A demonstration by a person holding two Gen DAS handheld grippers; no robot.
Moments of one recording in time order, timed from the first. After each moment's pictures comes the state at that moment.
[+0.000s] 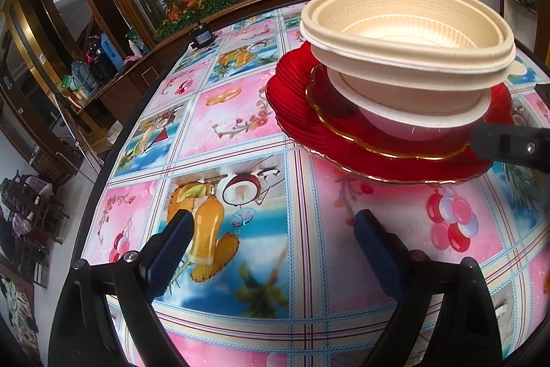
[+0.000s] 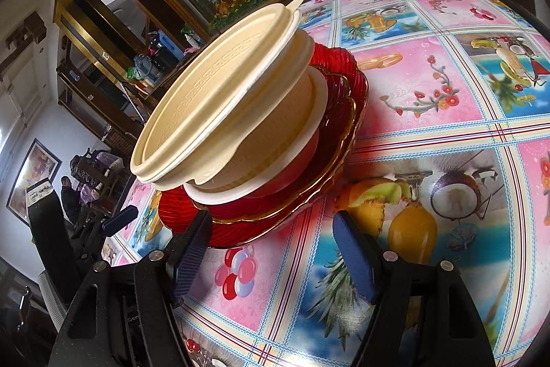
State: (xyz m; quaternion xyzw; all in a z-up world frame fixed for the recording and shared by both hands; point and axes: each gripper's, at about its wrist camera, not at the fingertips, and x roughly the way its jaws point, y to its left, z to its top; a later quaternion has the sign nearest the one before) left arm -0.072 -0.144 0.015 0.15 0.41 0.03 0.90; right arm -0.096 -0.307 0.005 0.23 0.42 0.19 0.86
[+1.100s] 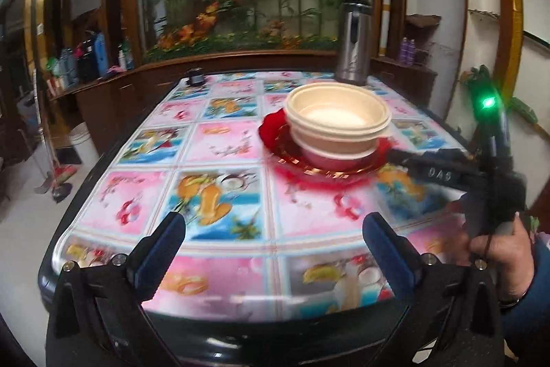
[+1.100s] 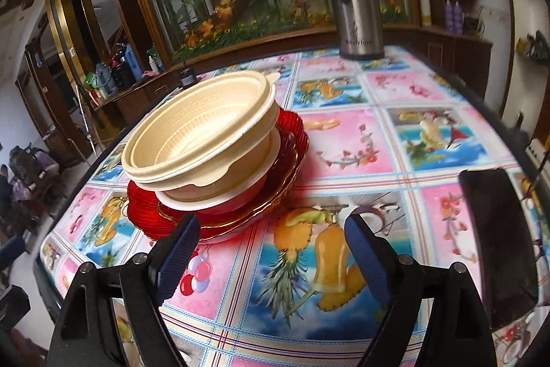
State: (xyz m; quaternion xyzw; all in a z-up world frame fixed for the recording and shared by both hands) left arm -0.204 -0.107 0.085 0.02 0.31 -0.06 0.95; right arm -0.150 -0.304 0.046 0.11 0.33 0.05 0.93
